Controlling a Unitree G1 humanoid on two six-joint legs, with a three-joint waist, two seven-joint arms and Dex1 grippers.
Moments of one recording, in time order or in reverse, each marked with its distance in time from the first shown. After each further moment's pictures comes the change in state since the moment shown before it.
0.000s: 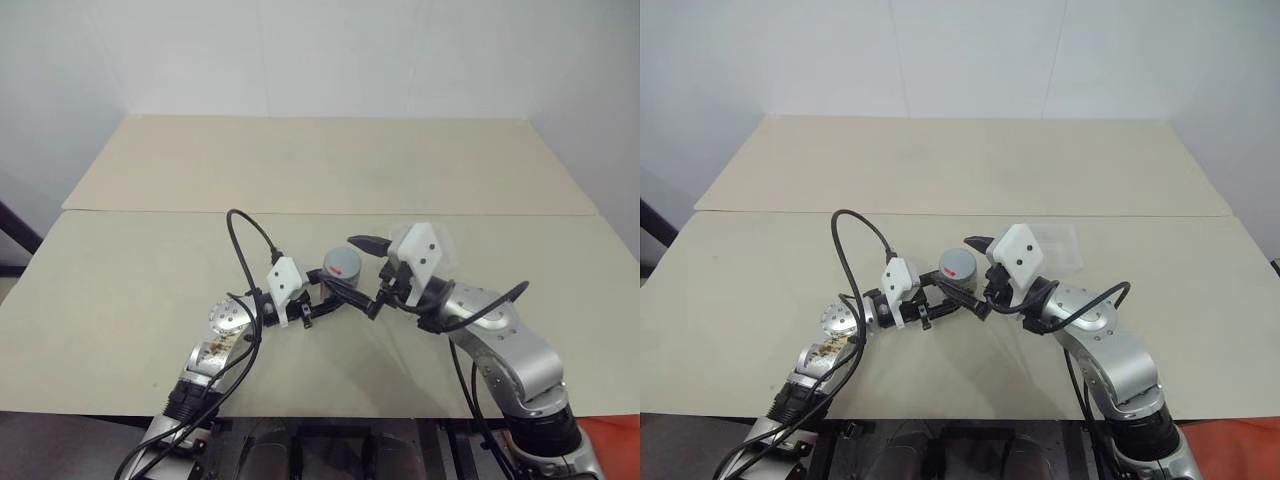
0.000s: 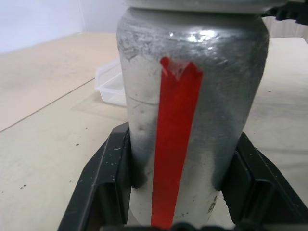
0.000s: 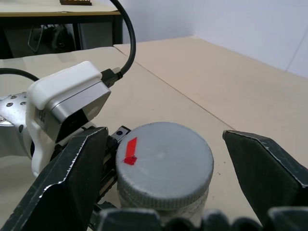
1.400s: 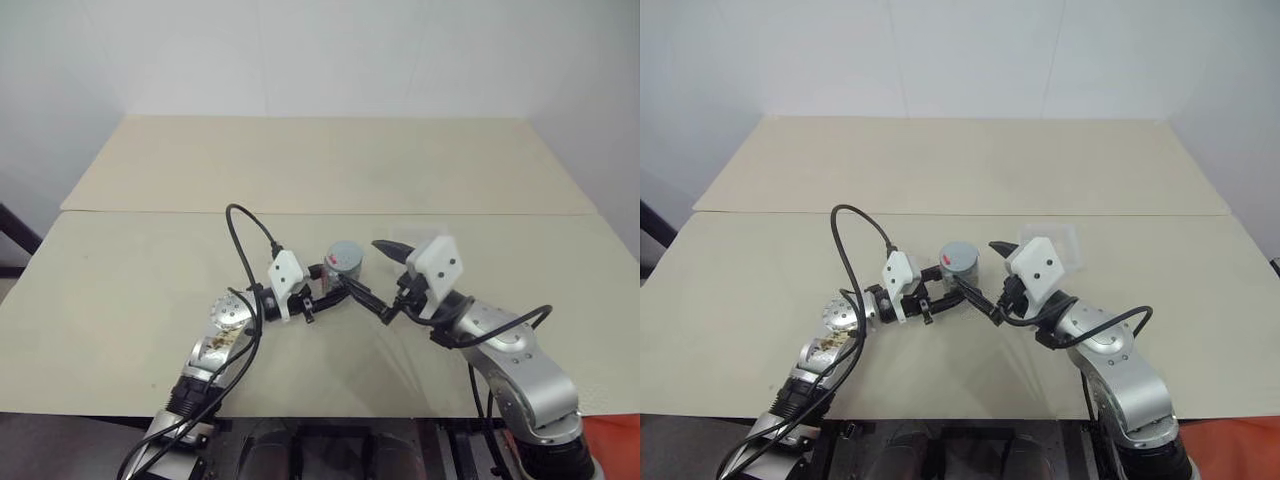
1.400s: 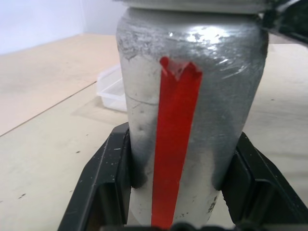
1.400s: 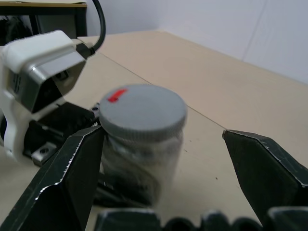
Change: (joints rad) left arm -0.027 -0.006 0.017 0.009 -0.009 0.021 0.008; right arm 0.150 -0.013 -0.086 -0.096 -0.081 -0.023 -0.071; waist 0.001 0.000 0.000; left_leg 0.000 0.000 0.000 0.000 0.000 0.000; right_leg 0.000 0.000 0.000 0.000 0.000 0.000
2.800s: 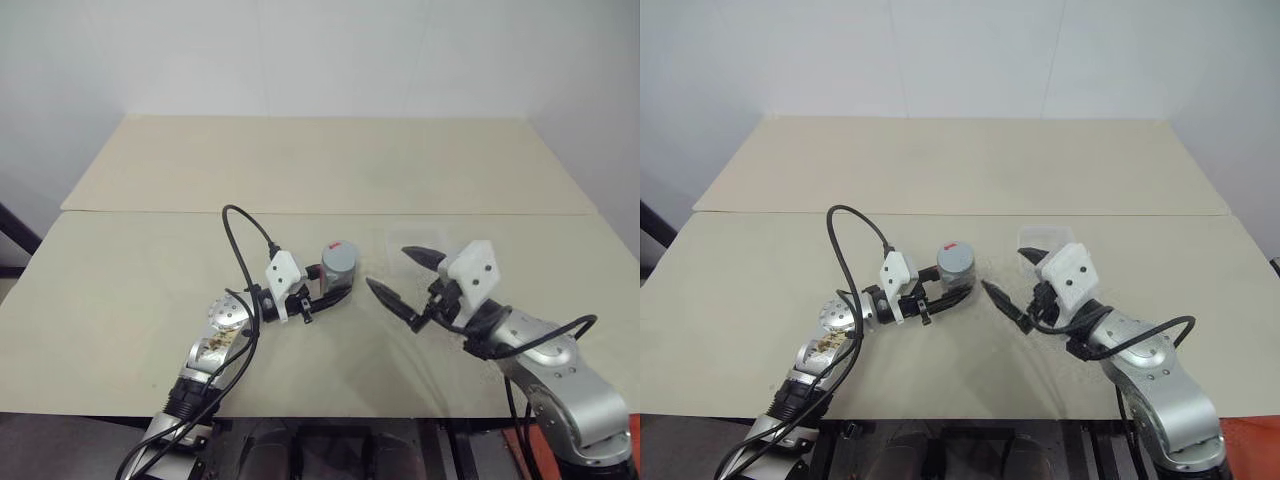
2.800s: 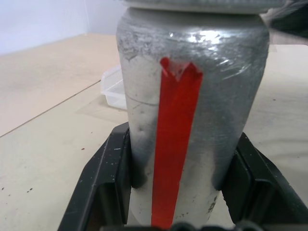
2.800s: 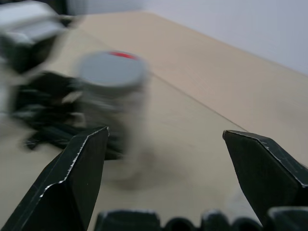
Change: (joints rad) left arm 0.010 -0.005 0.002 -0.020 -0.004 0.019 -0.001; right arm 0.081 -0.139 -0.076 -0.130 0.126 0.051 0.024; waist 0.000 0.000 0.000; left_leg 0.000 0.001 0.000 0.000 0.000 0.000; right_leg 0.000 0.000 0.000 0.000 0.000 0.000
